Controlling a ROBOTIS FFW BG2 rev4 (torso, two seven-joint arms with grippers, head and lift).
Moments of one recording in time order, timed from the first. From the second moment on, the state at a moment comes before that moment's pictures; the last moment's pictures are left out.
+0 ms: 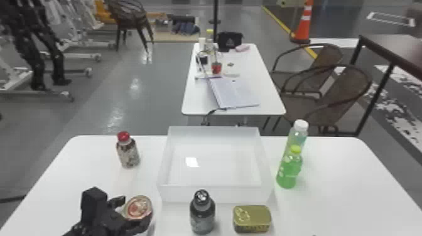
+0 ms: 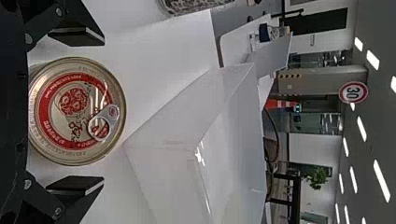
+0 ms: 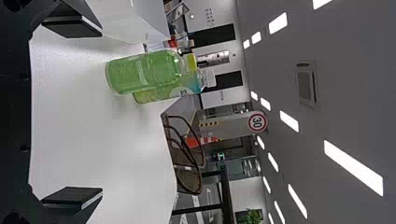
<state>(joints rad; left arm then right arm) 0.09 0.06 0.19 -1.47 -0.17 0.11 -0.67 0.45 -0.02 0.07 -1.49 -0.19 -0.60 -0.17</state>
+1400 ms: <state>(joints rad) 0.20 0.06 0.17 -1.96 -0.15 0.56 -0.64 0.46 -0.03 0.07 -1.49 -0.22 -0.62 -0.17</state>
